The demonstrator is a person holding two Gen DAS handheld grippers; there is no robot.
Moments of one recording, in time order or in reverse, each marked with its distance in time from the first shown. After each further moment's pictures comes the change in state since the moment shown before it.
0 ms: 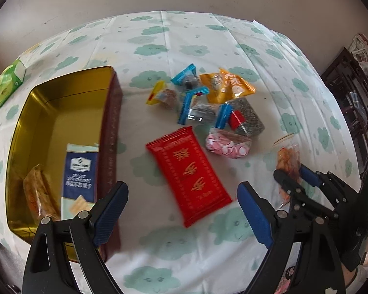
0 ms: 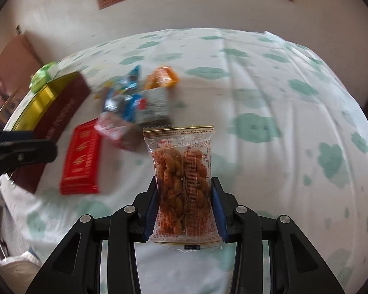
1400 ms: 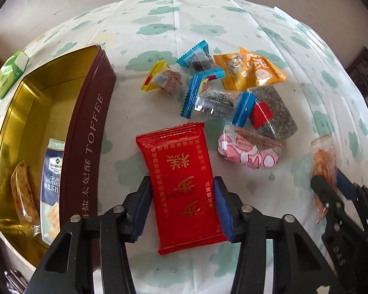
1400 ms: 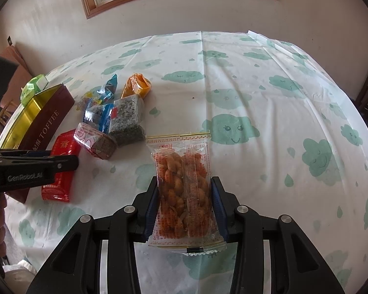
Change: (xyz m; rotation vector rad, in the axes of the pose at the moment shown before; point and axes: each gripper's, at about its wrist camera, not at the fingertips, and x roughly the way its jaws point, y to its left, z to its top) left arm 0.054 -0.005 0.010 -0.036 0.057 0.100; right arm 0.004 -0.016 0.002 0.045 -0.032 -0.042
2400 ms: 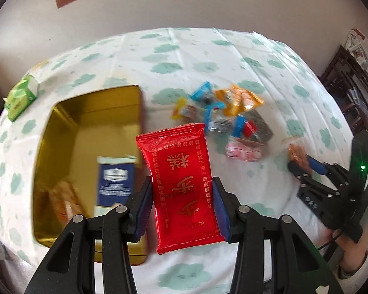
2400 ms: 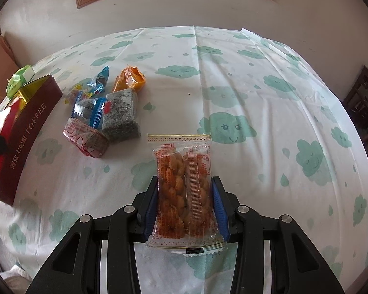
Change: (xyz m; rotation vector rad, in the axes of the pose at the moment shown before) left arm -0.082 0.049 -0.014 0.084 -0.148 -0.048; right arm 0.007 0.014 0.006 -0.013 0.042 -0.104
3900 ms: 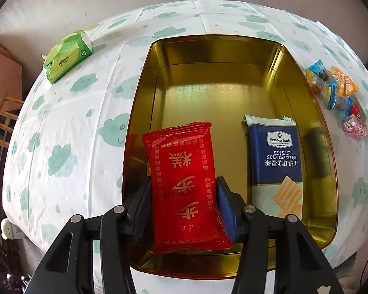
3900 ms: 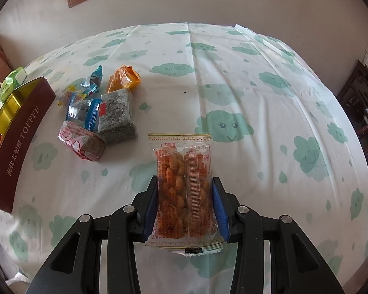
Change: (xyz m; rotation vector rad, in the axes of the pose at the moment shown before) left arm 0.041 0.151 -0.038 -0.071 0.118 0.182; right arm 0.003 -0.002 0.002 0.023 0.015 -0.019
